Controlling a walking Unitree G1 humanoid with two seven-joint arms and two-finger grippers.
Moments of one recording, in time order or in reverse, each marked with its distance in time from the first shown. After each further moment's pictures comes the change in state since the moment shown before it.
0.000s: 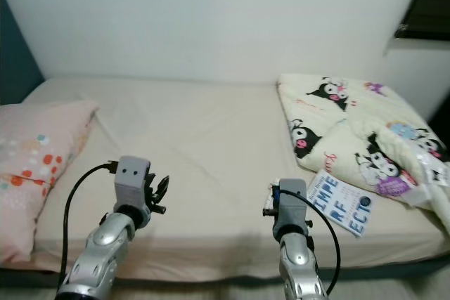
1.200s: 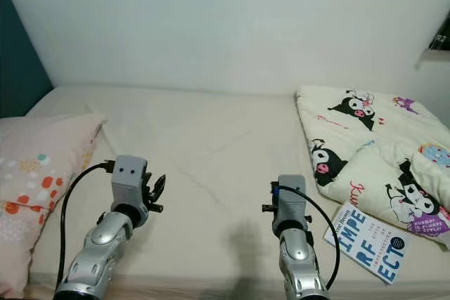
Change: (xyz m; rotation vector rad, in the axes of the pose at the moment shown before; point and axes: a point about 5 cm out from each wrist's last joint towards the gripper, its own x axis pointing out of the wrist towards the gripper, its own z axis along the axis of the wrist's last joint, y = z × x) left arm -0.002 0.007 -0.003 0.006 0.010 0.039; right arm 0.005 0.003 0.004 0.019 -0.003 0.009
